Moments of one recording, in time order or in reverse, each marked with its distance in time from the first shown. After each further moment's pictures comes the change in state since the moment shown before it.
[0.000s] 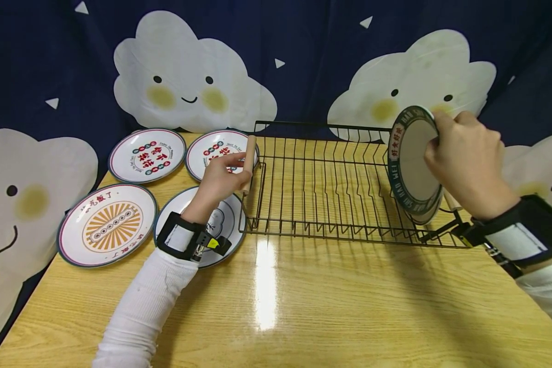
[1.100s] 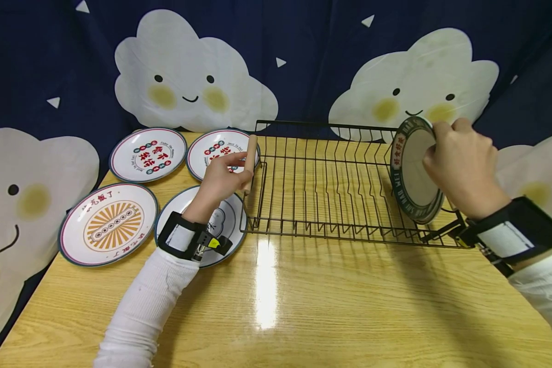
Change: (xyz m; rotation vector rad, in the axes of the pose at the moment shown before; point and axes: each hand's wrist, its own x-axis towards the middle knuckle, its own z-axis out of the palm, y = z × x) left_hand 0.001 0.000 0.001 -0.010 -0.003 0.007; right_hand -0.006 0.011 0.020 -0.006 -0.024 0.012
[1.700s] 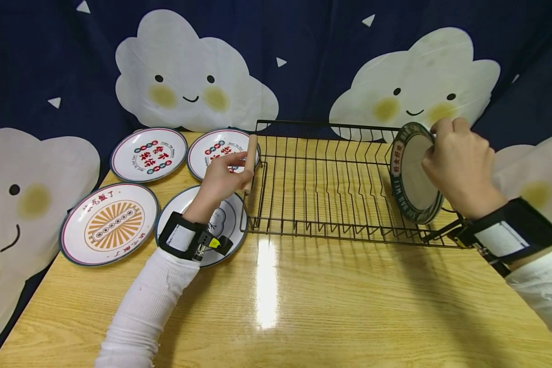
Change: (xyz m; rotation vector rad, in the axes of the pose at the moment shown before) left_hand 0.000 0.000 0.001 -0.018 0.005 -0.006; right_hand -0.003 0.005 0.013 -0.003 0.105 -0.034
